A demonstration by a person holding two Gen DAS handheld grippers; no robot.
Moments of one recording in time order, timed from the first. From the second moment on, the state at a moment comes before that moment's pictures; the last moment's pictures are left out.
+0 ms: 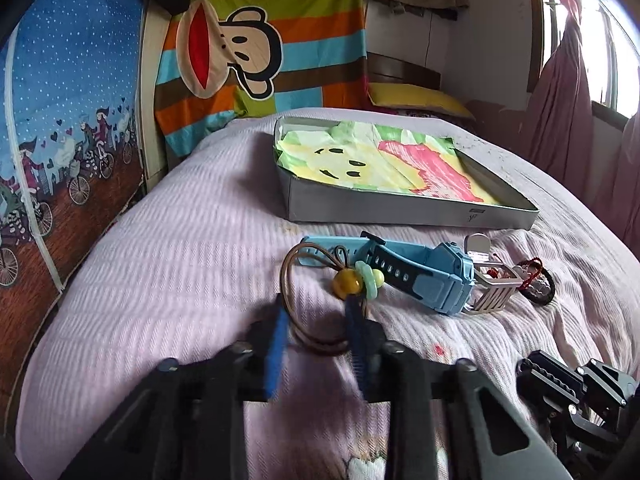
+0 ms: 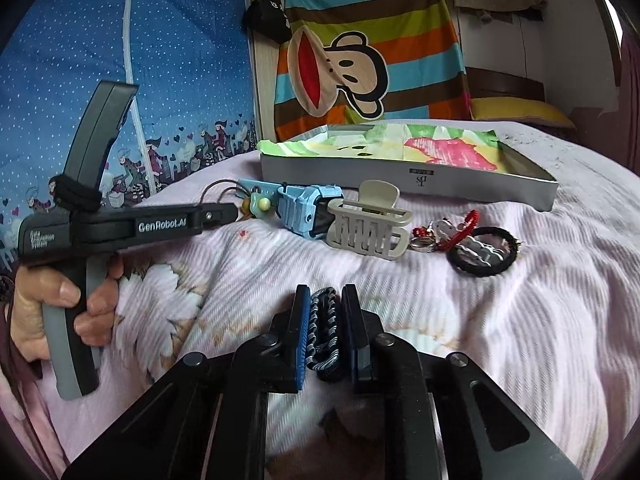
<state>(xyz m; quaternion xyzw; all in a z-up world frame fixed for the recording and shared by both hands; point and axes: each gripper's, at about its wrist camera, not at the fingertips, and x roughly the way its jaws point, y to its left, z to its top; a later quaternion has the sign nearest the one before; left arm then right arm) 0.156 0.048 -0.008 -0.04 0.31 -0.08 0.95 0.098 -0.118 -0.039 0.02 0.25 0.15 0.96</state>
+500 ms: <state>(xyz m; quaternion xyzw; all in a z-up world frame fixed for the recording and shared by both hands) 0.120 0.034 0.013 -0.05 0.30 -0.12 0.95 0.107 -0.121 -0.021 0.04 0.24 0.17 0.95</state>
